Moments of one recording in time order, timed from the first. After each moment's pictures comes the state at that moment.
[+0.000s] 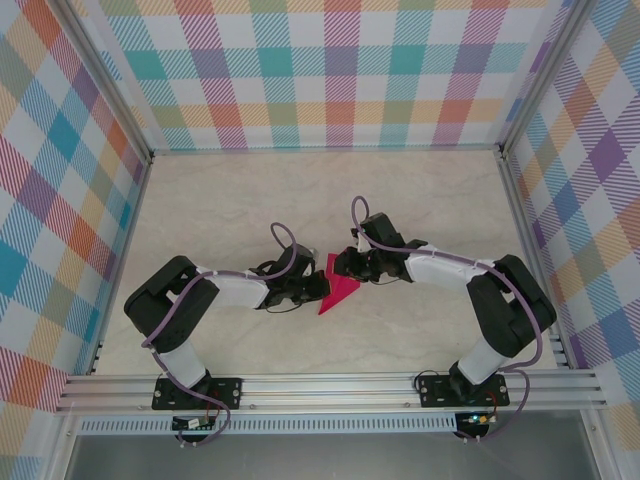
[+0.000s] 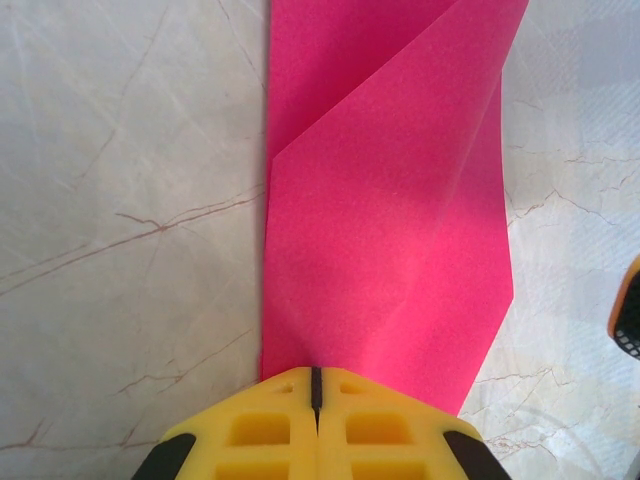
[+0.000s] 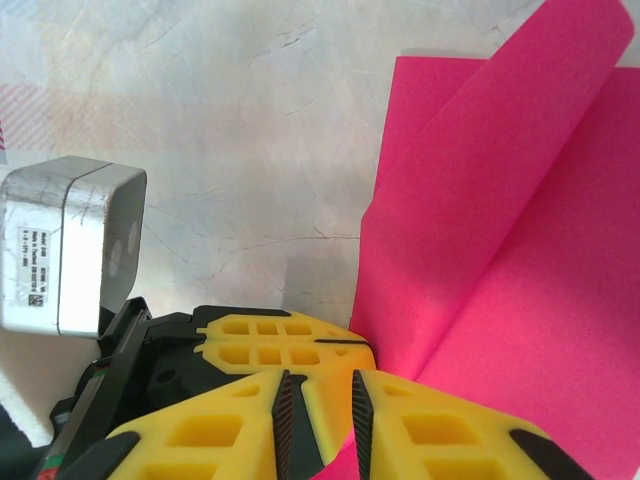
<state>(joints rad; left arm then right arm) -0.74 1.71 0.71 0.15 0.25 -0.87 0.62 1.61 0.87 -0.18 -0.44 0.76</state>
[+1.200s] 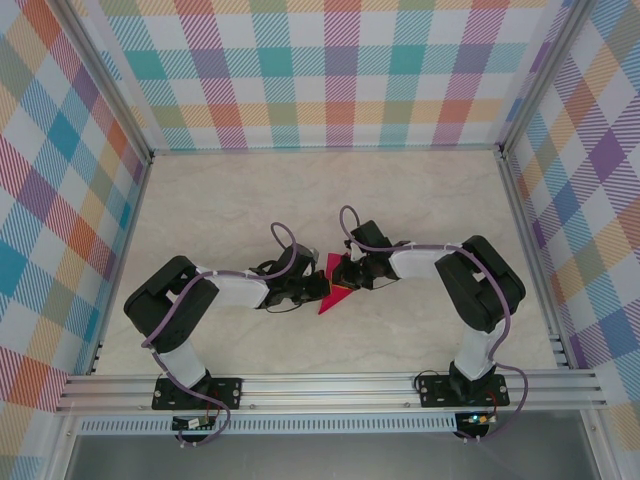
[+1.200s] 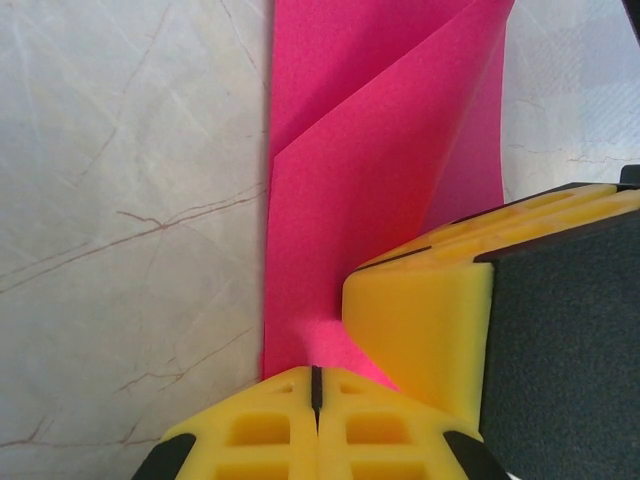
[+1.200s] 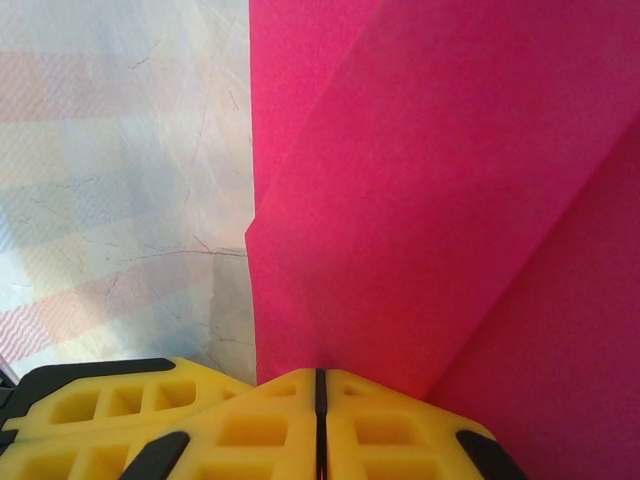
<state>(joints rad) -0.74 1.71 0.72 0.13 0.25 -0.87 0.62 1.82 0.91 -0.14 -0.49 0.77</state>
